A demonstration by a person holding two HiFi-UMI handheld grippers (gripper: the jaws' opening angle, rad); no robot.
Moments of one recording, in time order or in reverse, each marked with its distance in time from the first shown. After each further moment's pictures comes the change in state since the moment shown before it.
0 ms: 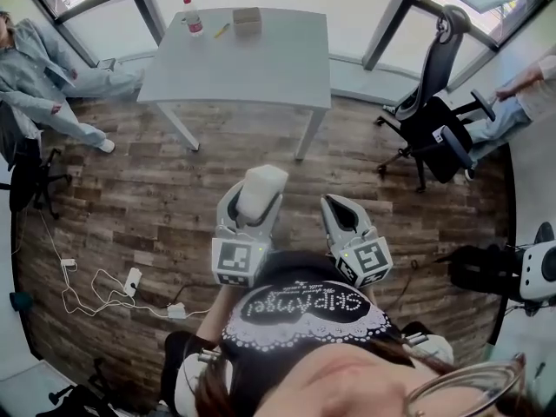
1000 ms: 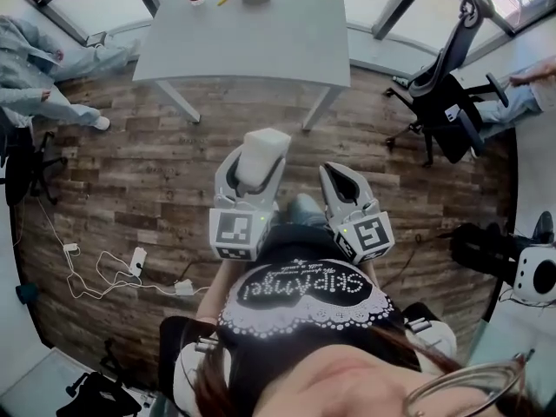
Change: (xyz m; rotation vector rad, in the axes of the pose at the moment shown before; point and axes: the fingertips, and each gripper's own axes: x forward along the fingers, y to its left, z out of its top) left arm 0.040 0.078 0.008 -0.066 0.032 0.014; right arm 0.088 0.009 0.012 -0.012 0.016 -0.009
